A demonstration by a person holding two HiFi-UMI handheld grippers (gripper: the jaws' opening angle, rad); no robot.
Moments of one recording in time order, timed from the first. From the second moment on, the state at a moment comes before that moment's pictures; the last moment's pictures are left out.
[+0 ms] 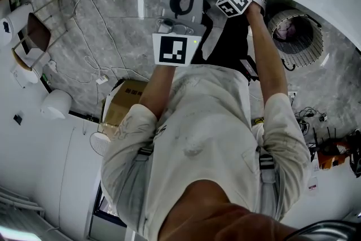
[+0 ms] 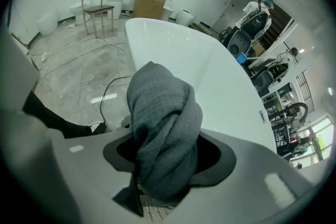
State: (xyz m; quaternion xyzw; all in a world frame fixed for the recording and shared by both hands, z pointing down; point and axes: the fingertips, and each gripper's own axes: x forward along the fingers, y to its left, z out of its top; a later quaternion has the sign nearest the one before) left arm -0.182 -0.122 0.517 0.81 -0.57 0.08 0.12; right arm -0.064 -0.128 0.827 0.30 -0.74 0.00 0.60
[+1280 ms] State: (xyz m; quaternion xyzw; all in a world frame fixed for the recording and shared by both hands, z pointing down) left arm -0.168 -0.116 0.422 0.83 -0.55 0.03 0.06; right arm -0.040 -0.109 0.582 0.51 -0.79 0.15 0.31
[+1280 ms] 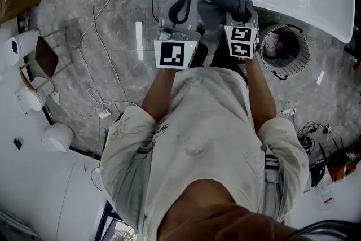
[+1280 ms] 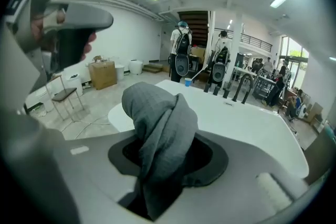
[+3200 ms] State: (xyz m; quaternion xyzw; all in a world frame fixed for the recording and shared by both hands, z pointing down) left arm 0.111 -0.128 0.237 0.95 -0.29 -0.11 -0.06; right arm 0.255 -0.026 0.222 0.83 -0.55 -0.13 0.01
